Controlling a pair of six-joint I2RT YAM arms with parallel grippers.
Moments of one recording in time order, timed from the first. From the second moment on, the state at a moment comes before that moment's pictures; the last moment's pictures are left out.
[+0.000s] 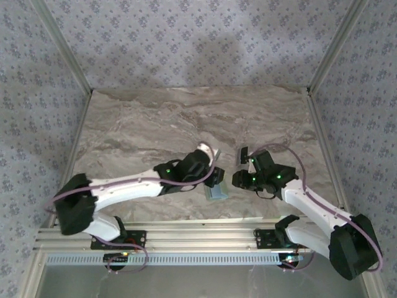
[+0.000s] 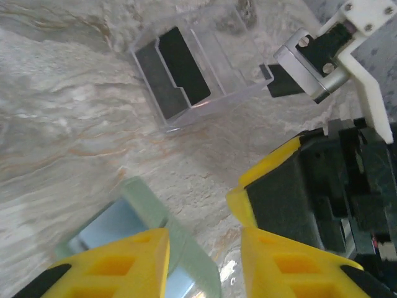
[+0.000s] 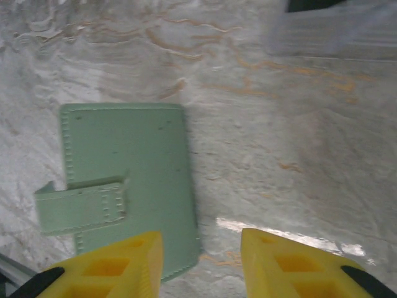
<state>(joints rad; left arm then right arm) -1.10 1.50 0.99 -0.14 -0.05 -0.59 0.47 1.02 0.52 -0.49 -0.27 0.61</state>
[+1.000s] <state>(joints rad) -1.05 1.68 0.86 -0.13 -0.05 -0.60 0.57 1.18 0.47 -0.30 -0.35 0.59</state>
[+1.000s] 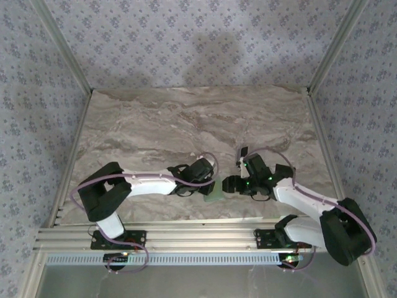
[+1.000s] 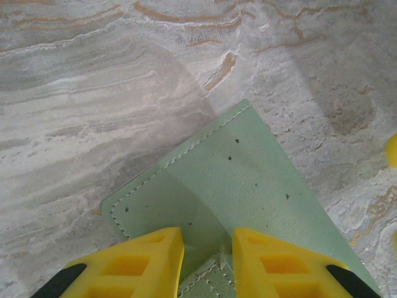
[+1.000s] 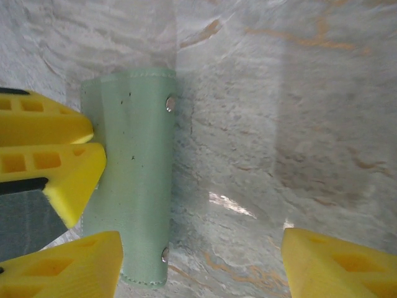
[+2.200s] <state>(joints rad) -0.97 1.43 0.54 -0.03 -0.10 -0.70 0.80 1.03 0.77 -0.68 0.20 0.68</state>
